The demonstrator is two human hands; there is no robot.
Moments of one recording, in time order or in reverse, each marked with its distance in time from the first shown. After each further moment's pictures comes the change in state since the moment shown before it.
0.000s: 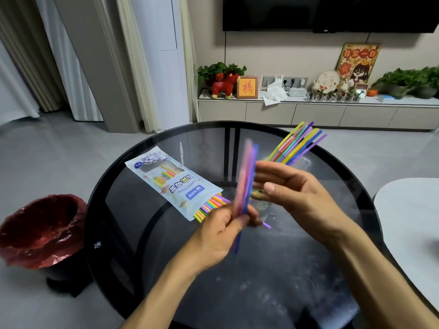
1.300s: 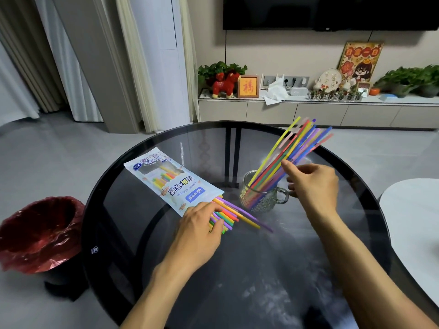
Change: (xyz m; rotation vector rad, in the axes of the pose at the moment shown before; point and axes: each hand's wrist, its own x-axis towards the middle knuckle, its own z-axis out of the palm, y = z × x) left_hand -0.003 -0.020 -0.030 0.784 0.207 -0.153; right_hand 0.042 0.039 -0.043 -0.675 0.904 0.123
